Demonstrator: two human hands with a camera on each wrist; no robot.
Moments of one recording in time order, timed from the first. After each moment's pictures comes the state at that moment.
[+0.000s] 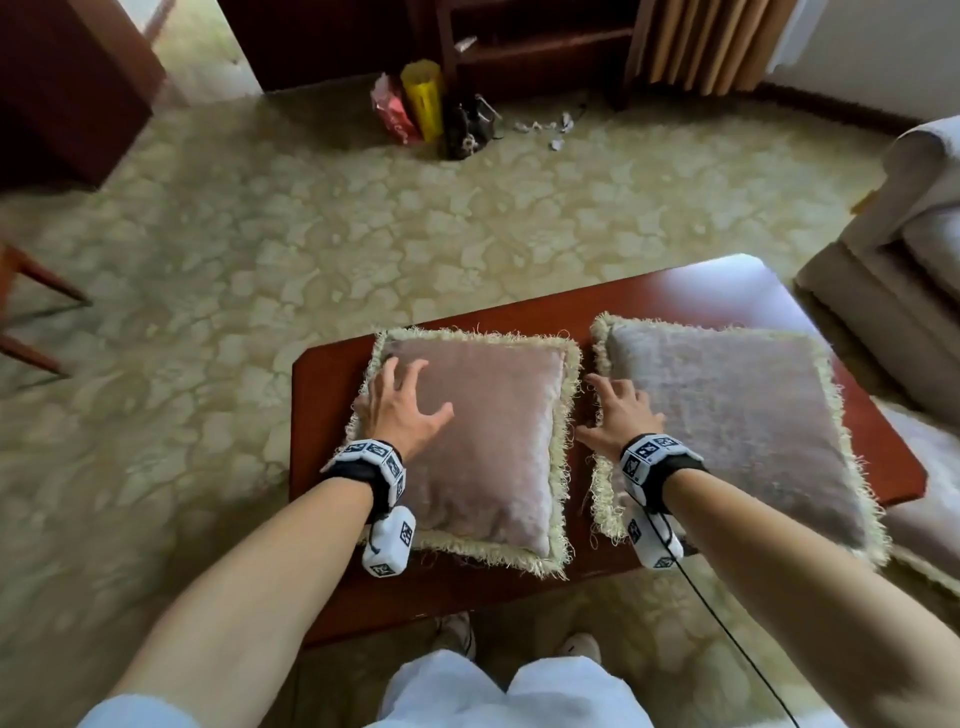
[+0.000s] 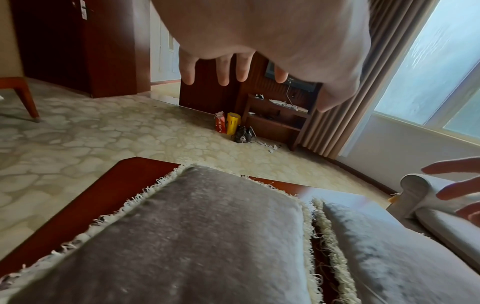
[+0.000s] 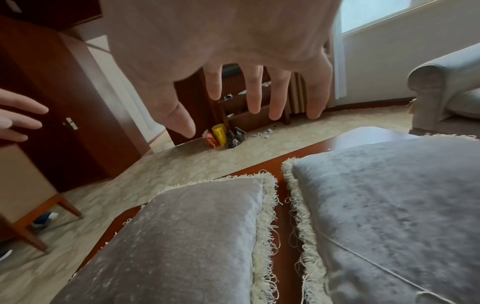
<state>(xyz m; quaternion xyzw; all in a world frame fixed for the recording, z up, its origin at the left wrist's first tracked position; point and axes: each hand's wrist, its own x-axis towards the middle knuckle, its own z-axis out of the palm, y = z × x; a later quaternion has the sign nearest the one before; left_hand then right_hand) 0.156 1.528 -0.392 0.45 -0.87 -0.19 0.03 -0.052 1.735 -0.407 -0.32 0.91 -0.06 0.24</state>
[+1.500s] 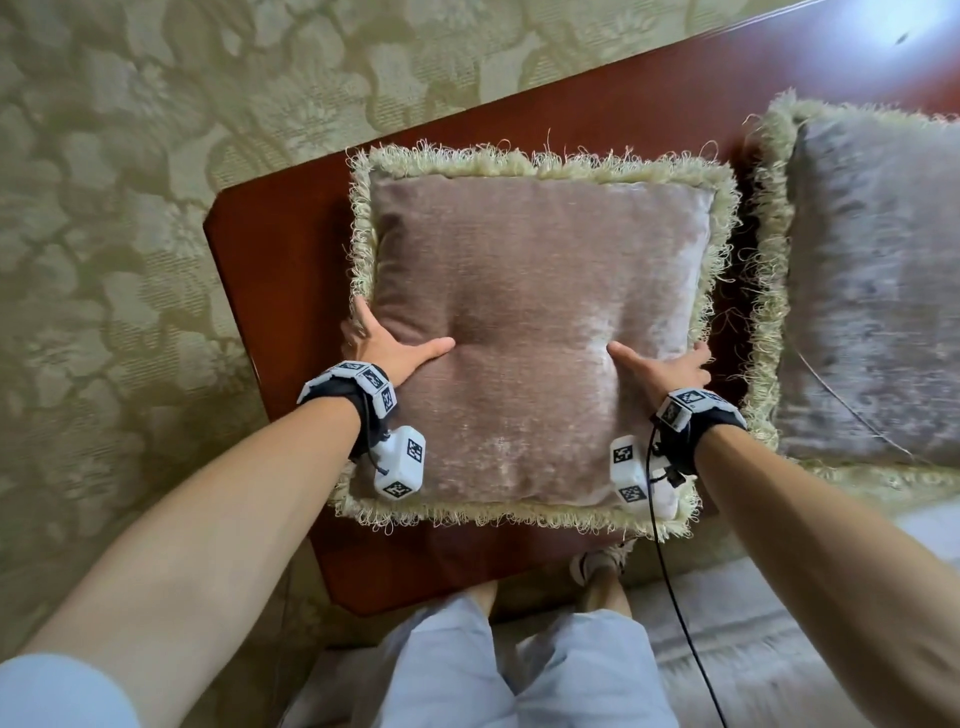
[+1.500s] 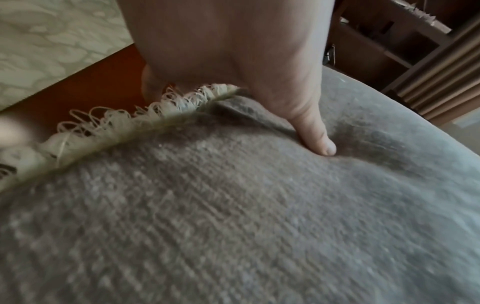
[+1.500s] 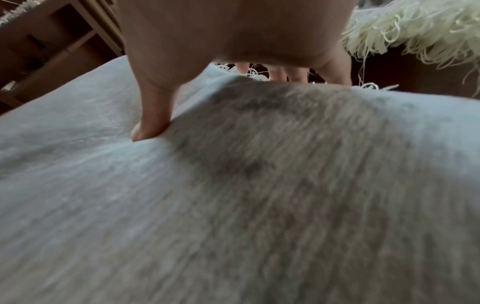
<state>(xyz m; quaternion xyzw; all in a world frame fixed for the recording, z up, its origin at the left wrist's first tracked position) 0.167 1.312 -0.662 0.60 -0.65 -0.40 -0.24 -0.027 1.576 -0.664 0.23 0.88 -0.22 0.36</state>
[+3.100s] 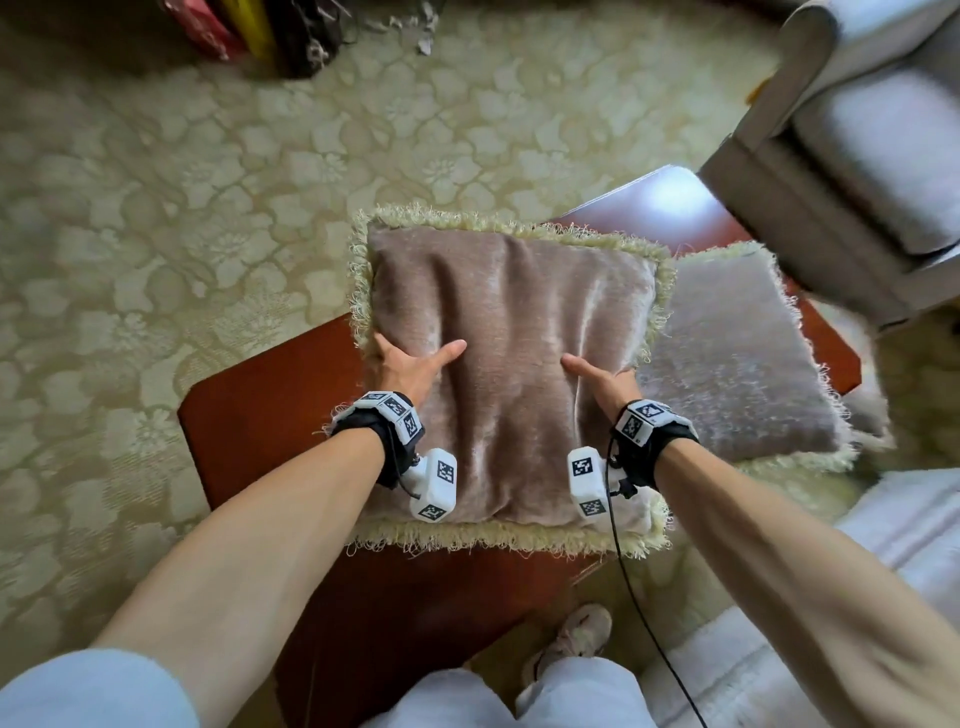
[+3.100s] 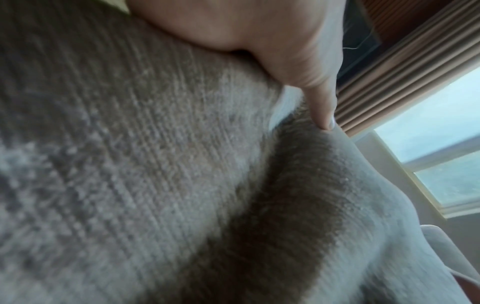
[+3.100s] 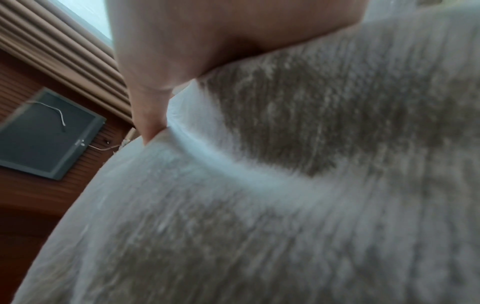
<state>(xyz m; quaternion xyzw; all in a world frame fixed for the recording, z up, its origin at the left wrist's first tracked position) 0.030 1.415 -0.459 0.53 -0.66 -0.53 -0.04 -0.071 1.632 -0.465 0.24 0.77 -0.50 0.32</state>
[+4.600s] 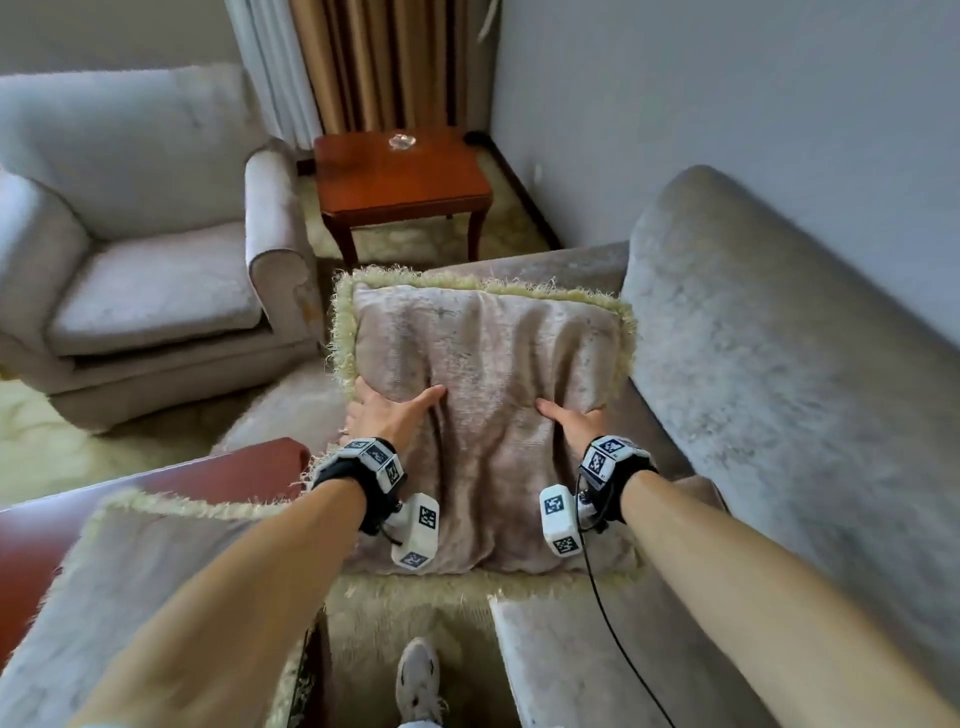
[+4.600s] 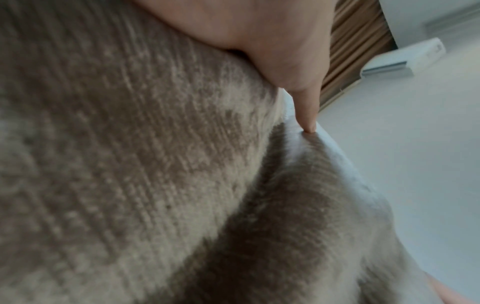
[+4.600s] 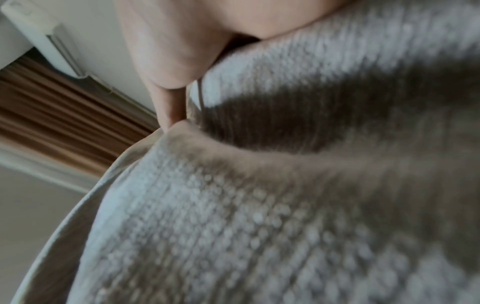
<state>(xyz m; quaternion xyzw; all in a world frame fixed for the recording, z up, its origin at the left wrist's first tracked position) -0.175 2.180 -0.352 -0.09 -0.90 -0.35 -0.24 0.015 2.336 -0.355 0.62 0.54 -0.56 -0.14</state>
